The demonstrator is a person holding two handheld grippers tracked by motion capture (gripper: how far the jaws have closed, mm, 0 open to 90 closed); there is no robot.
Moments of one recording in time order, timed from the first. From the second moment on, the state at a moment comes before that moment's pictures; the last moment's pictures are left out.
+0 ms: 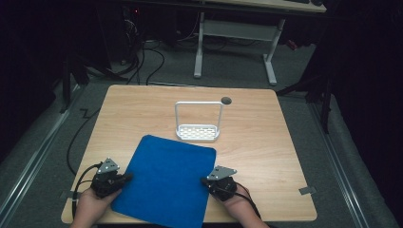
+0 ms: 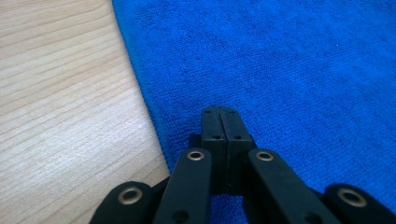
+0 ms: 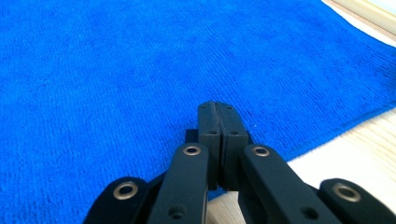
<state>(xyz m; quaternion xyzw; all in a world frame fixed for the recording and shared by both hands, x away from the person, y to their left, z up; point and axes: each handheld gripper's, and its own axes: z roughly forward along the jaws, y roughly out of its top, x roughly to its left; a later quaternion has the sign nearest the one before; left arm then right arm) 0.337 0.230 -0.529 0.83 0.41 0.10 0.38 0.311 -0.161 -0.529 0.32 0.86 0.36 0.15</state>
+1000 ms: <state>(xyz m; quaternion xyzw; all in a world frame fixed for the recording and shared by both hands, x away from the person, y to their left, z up) 0.312 0.159 -0.530 0.87 0.29 0.04 0.40 0.296 -0.242 -0.526 0.39 0.84 0.34 0.18</state>
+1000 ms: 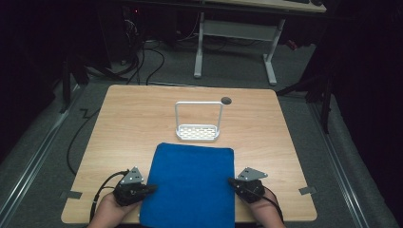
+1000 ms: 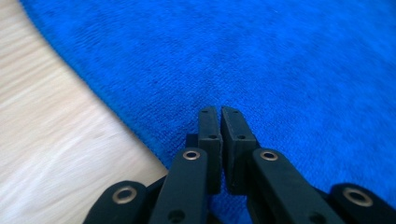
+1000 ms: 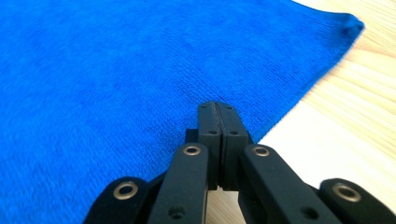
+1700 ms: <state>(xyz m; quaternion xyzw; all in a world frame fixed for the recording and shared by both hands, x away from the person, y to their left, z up) 0.290 0.135 -0.529 0.88 0.25 0.02 0.41 0.290 -0.276 -0.525 0.42 0.81 0.36 0.20</state>
